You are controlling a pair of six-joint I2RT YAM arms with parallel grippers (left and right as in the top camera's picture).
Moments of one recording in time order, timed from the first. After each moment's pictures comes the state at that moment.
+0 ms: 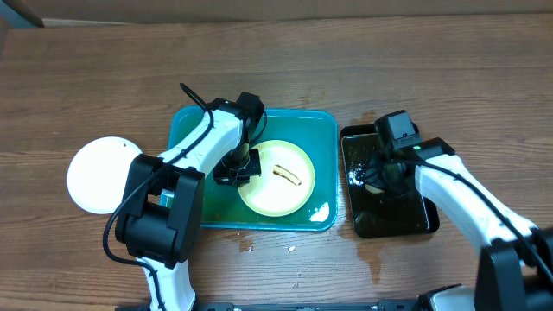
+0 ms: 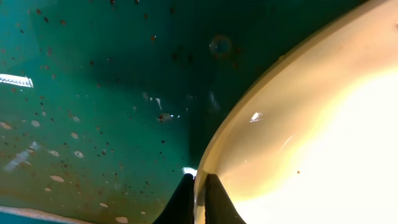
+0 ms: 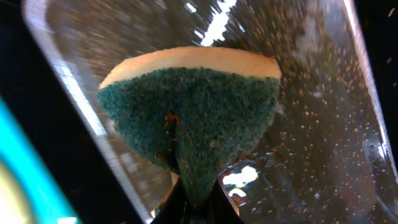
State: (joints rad) left arm -0.35 2.00 1.35 -1.10 -0.01 -0.49; right arm 0.28 1.59 0.93 -0.75 0.03 0.62
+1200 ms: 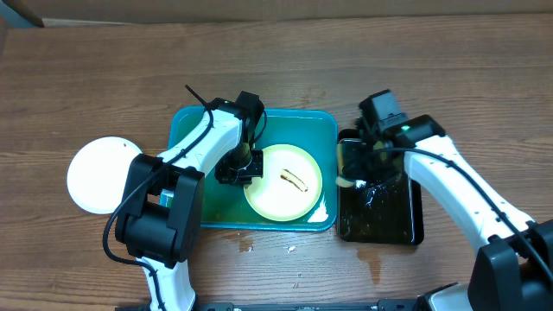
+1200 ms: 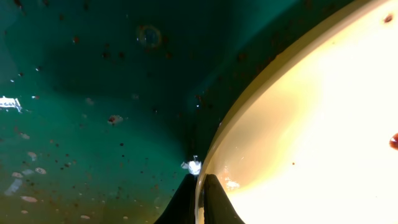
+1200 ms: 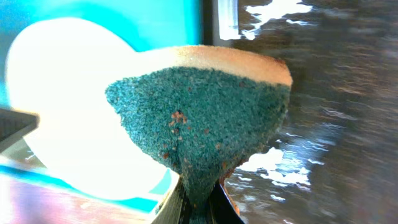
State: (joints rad) left arm -0.35 2.00 1.35 -1.09 0.08 -0.37; right arm 0.36 1.61 1.16 -0.90 -0.26 0.47
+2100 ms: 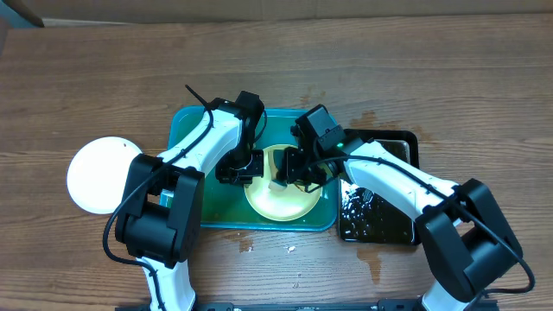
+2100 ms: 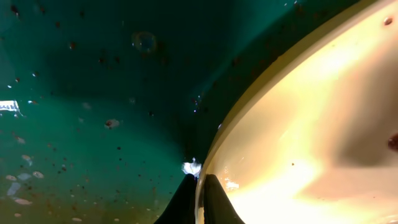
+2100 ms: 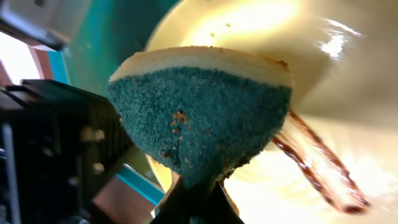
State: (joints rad) left arm -0.35 2.00 1.35 -1.08 0.08 -0.36; right arm 0.60 1.84 1.16 -0.46 -0.49 0.72
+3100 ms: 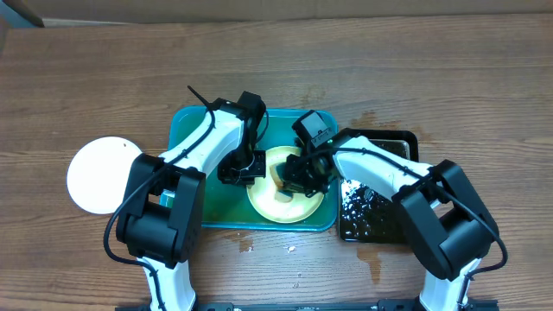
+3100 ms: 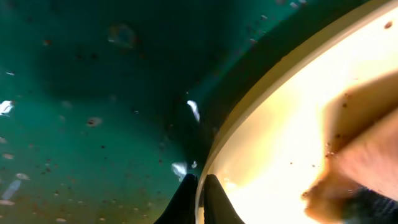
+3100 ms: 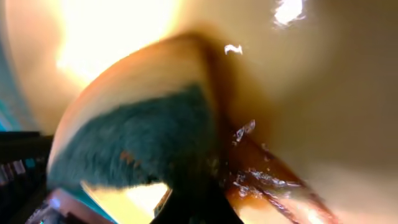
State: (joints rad) left arm -0.35 2.00 1.35 -1.08 0.10 -0.36; right arm 0.59 1.97 1.20 -0.61 -0.45 0.77
